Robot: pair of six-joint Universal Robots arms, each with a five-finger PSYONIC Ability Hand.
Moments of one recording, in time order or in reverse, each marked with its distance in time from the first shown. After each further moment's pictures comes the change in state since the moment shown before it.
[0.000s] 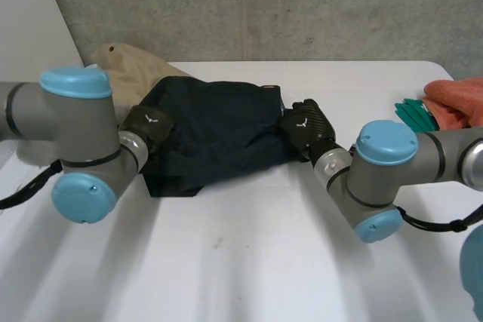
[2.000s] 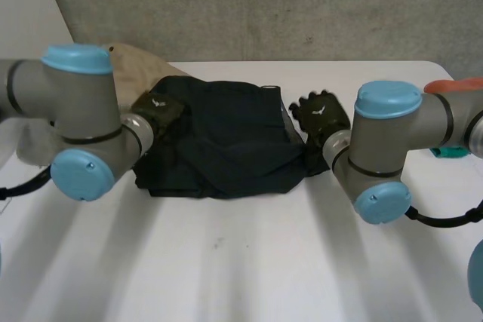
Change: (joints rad) left arm 0.000 -0.070 0.181 -0.115 0.088 -0.202; right arm 0.022 -0.030 -0.188 0.395 0.178 0.145; left_hand -0.707 -0.727 -0.718 -0.732 -0.724; right_hand -0.372 -0.376 -0.371 -0.349 -0.375
